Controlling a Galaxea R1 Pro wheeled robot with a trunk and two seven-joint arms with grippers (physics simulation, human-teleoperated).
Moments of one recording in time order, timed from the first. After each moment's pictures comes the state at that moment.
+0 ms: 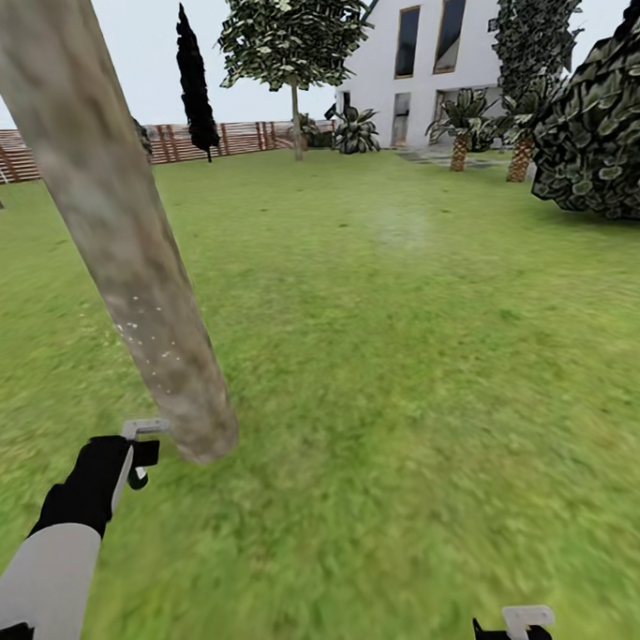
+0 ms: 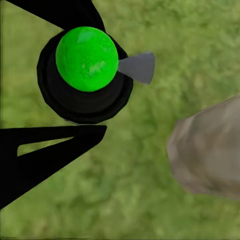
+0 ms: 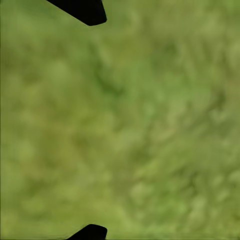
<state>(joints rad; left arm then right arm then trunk) -0.79 0.18 0.26 -0.79 -0.27 0.70 -0.08 -0.40 -0.06 -0.82 -0.13 0.83 -0.41 -0.05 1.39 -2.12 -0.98</state>
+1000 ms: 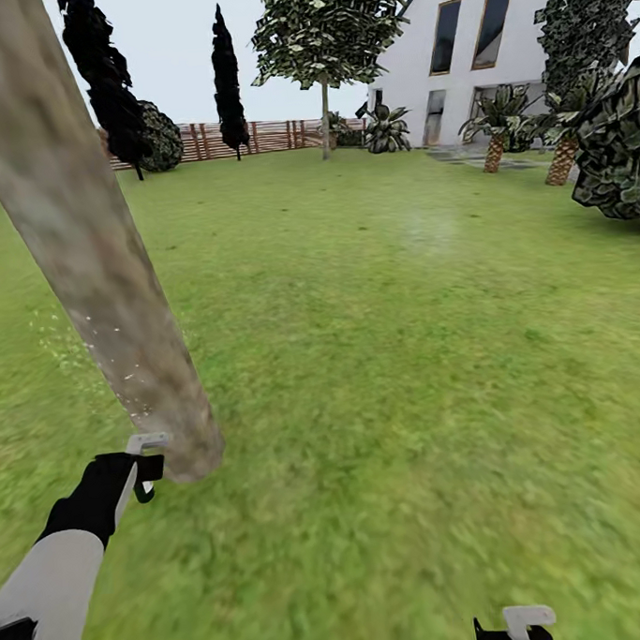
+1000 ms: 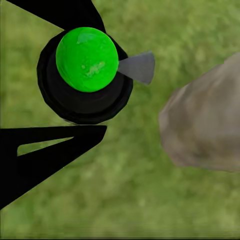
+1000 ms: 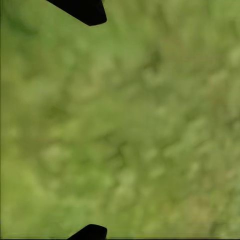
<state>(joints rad) -0.79 0.18 0.29 -0.65 -0.27 0.58 -0.08 -0.40 -0.06 -0.82 -0.13 0.83 -0.41 -0.05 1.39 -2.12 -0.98</state>
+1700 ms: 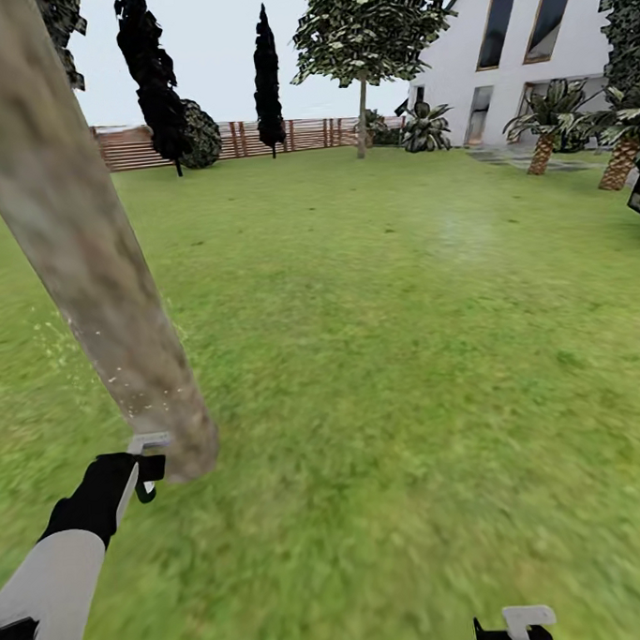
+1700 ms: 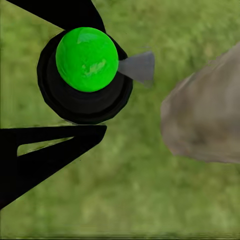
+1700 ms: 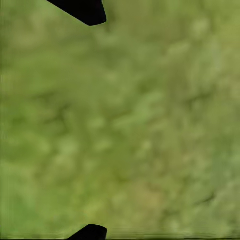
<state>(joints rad) -0.79 0.18 0.29 -0.65 -0.27 0.58 -0.08 -0.40 -0.06 -0.82 -0.13 0.83 -0.41 -0.05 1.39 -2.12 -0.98</state>
